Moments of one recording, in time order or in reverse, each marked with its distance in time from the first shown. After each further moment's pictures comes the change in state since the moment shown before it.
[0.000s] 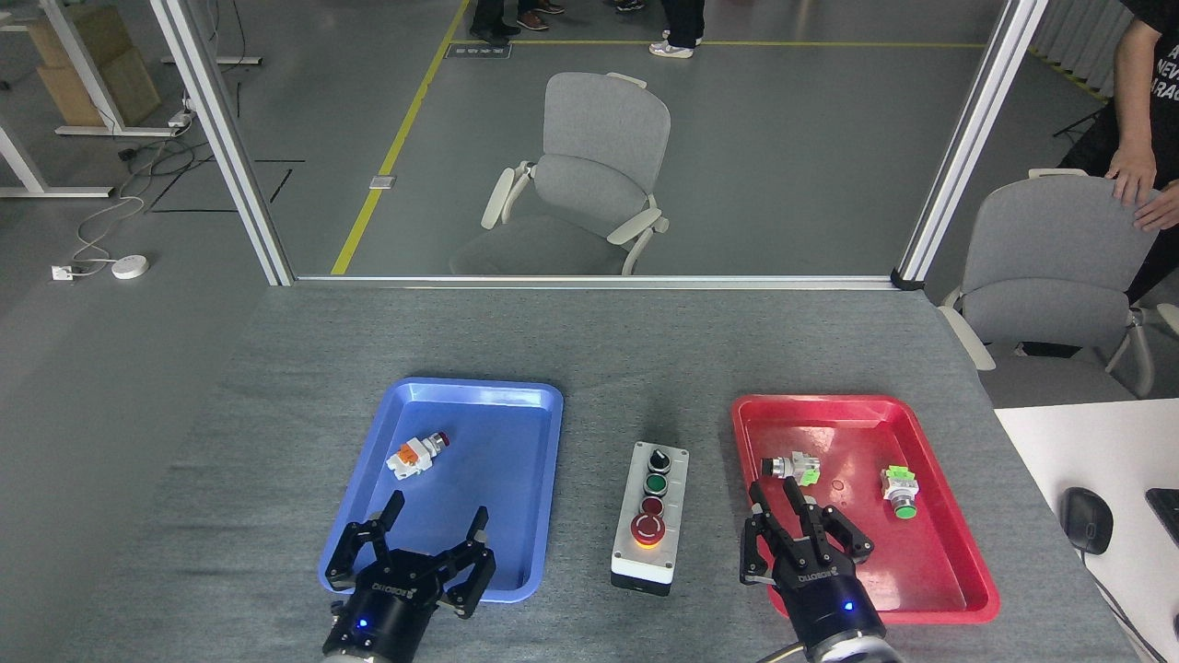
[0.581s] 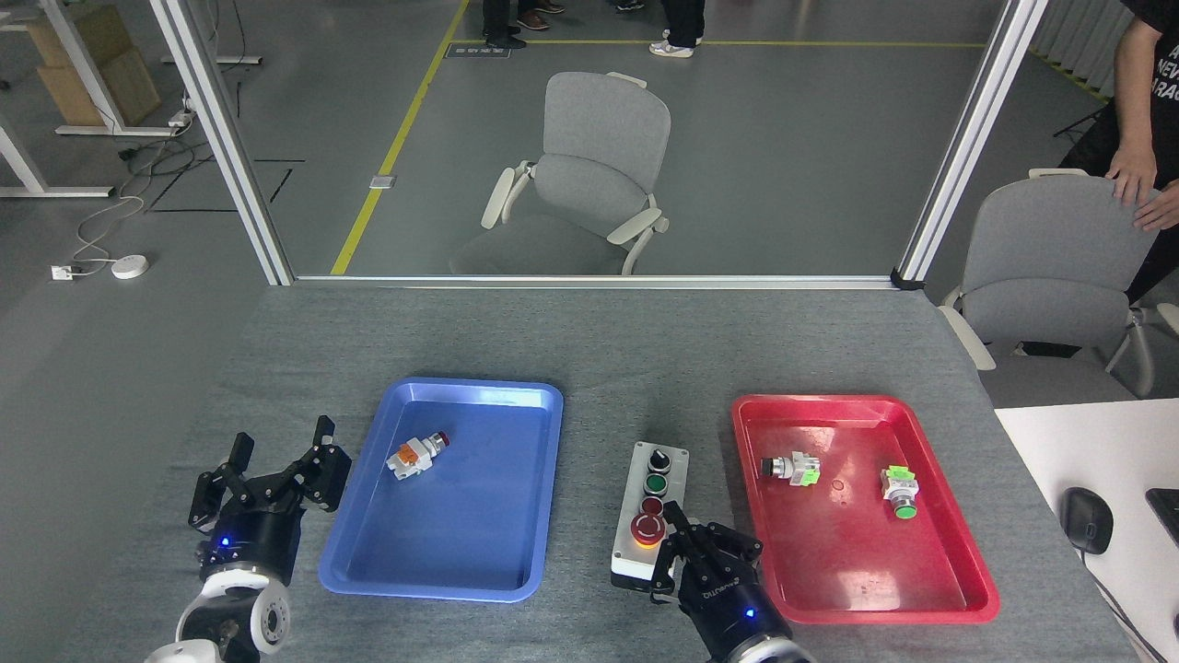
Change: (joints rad) left arm -0.173 0.000 0.287 0.228 0.157 -0.060 0.057; right arm -0.023 0.081 0.148 0.046 0.091 0.013 0.080
